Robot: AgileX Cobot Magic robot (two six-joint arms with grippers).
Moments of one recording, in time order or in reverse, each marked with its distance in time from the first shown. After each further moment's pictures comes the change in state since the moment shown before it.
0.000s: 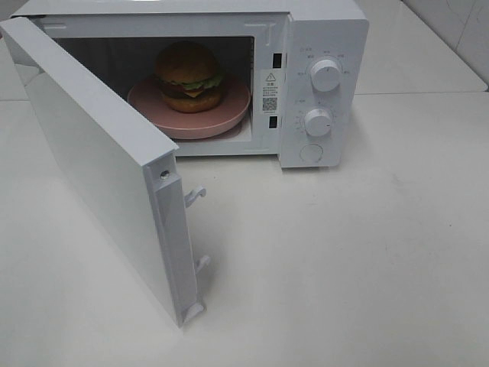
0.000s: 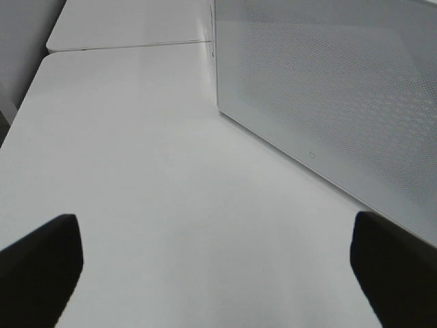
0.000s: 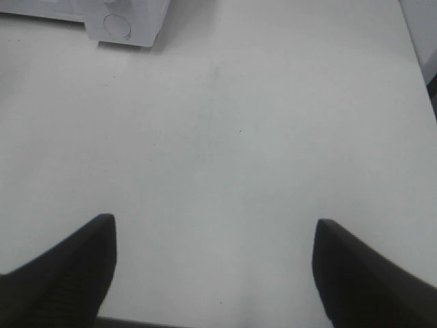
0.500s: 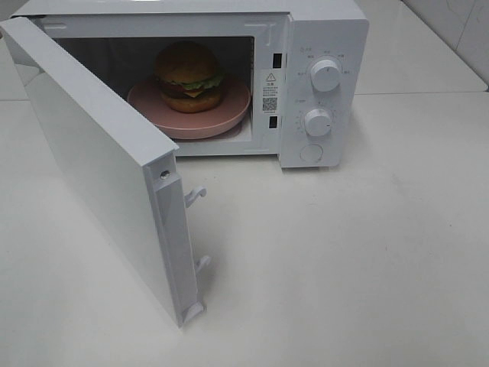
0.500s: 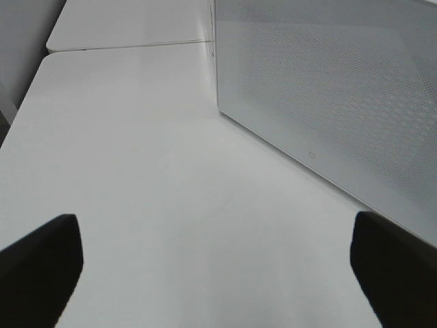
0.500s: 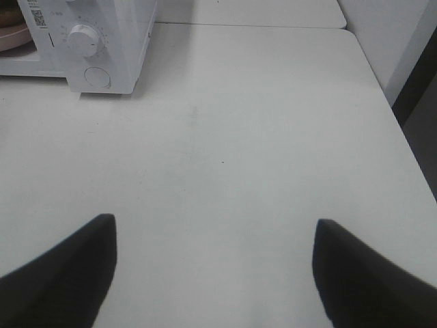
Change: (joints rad) left arm 0.000 0.000 0.000 0.000 0.000 0.000; right arm -0.069 -0.118 0.017 0.004 -0.022 0.020
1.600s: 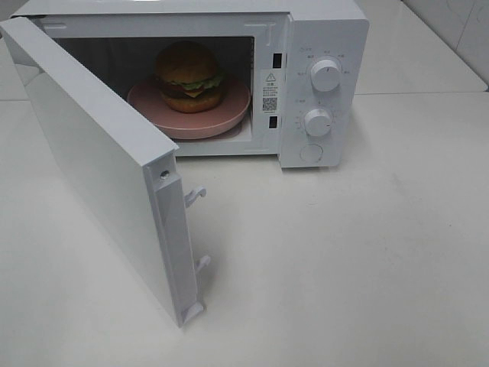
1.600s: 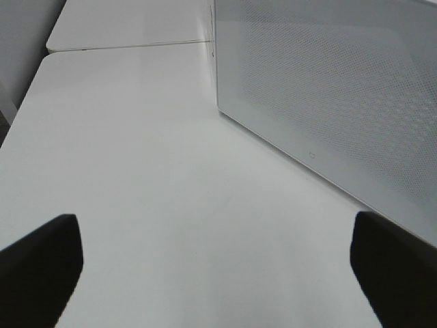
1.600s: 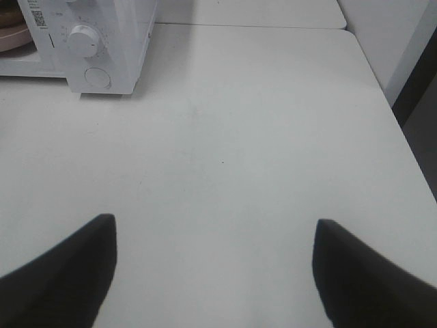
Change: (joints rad) left arm 0.000 0.000 0.000 0.000 0.000 0.000; right arm 0.000 0.000 0.000 0.000 -0.001 0.000
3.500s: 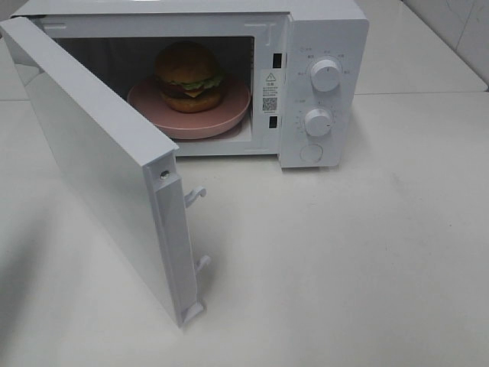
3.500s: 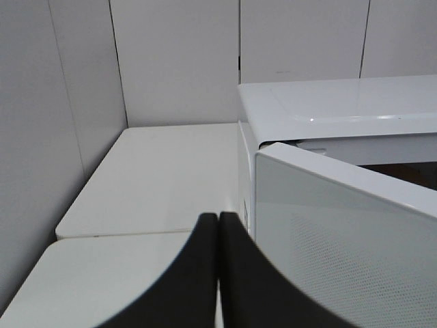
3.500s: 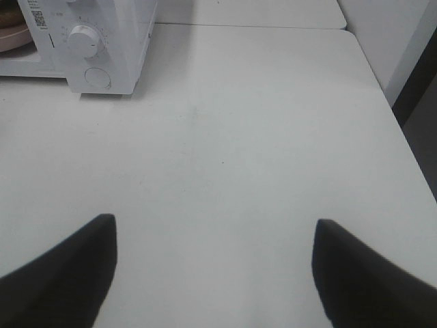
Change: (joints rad) left arm 0.000 0.852 0.252 0.071 -1.537 -0.053; right arm 0.000 0.000 0.000 0.001 0.000 0.000
